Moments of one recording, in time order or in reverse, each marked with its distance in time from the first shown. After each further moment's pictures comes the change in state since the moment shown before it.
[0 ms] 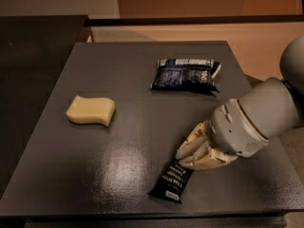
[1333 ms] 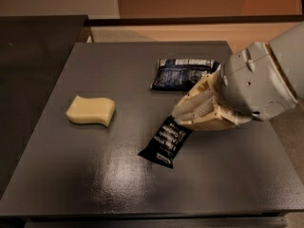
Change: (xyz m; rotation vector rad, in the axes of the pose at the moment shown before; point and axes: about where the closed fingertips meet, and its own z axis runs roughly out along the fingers) arm -0.086 -0.017 -0.079 0.204 -0.051 -0.060
